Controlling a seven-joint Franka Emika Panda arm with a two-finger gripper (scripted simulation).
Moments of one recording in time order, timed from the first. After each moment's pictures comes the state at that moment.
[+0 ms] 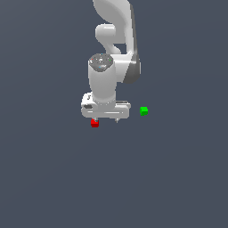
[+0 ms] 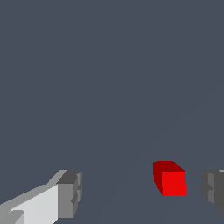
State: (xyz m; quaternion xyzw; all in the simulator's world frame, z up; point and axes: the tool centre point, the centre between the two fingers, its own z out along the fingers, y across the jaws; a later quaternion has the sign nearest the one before) arm -0.015 -0.036 0.161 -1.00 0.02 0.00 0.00
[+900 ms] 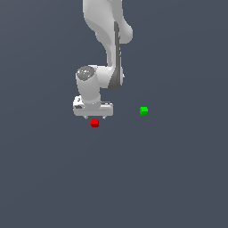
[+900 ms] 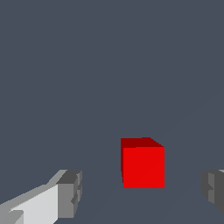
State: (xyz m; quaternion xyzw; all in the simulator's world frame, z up) arm -0.086 -0.105 0.083 -1.00 0.00 0.00 0.00
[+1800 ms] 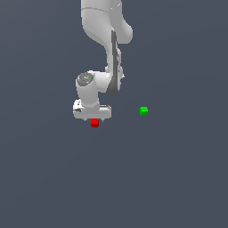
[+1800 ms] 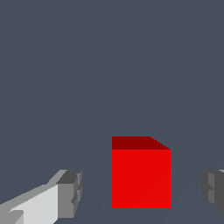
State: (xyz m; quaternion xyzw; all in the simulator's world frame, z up) arm -0.095 -0.117 0.049 -1.00 0.00 0.00 0.00
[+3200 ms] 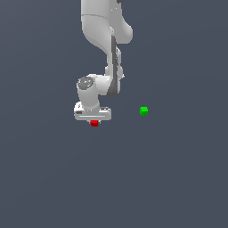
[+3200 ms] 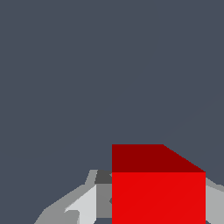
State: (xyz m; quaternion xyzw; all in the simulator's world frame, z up) arm -0.095 -0.117 0.031 -1.00 0.00 0.00 0.00
